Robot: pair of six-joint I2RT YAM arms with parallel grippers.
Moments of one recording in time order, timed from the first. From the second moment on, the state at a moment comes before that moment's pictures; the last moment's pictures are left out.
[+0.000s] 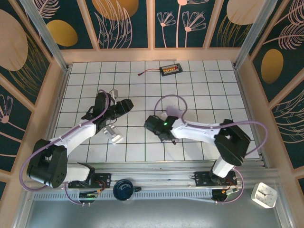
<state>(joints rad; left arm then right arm) -0.36 1.33 0.71 0.04 0.33 -0.84 1.07 1.67 1.07 -0.83 0.48 0.58</state>
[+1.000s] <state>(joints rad) -0.55 1.81 0.92 0.22 0.66 -0.97 1.06 1.48 0.73 -0.23 0.07 0.50</state>
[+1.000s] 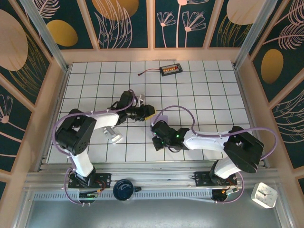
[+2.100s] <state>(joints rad) -0.58 1.99 1.06 0.00 0.65 -0.76 0.95 1.42 0.62 -0.09 -0.09 0.50</state>
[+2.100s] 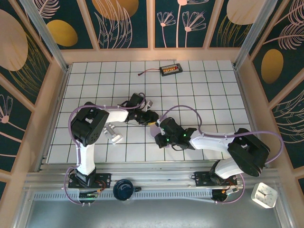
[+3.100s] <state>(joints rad) -0.58 2.00 1.10 -0.05 0.65 -0.71 0.76 1.53 0.65 -0.10 -0.21 0.45</state>
